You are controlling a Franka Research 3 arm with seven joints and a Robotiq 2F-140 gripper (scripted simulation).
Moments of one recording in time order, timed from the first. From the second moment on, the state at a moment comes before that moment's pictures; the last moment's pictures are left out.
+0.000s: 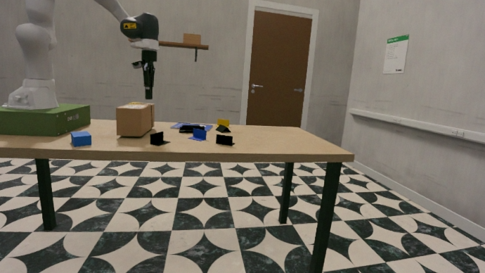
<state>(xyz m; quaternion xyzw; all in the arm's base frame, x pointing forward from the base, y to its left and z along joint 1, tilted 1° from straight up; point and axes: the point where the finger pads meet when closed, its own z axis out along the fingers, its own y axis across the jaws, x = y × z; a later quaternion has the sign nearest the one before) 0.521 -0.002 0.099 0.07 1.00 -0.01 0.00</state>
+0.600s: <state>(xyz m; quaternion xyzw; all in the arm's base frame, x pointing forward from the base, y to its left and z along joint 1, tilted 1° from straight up) 0.520 -0.002 0.096 0.08 1.00 -0.01 0.00</state>
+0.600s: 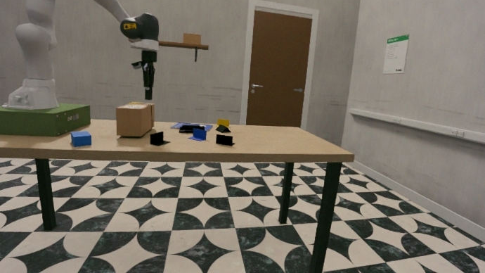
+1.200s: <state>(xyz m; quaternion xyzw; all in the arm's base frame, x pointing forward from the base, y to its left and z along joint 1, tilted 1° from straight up) 0.520 -0.002 0.086 0.08 1.00 -0.01 0.00</state>
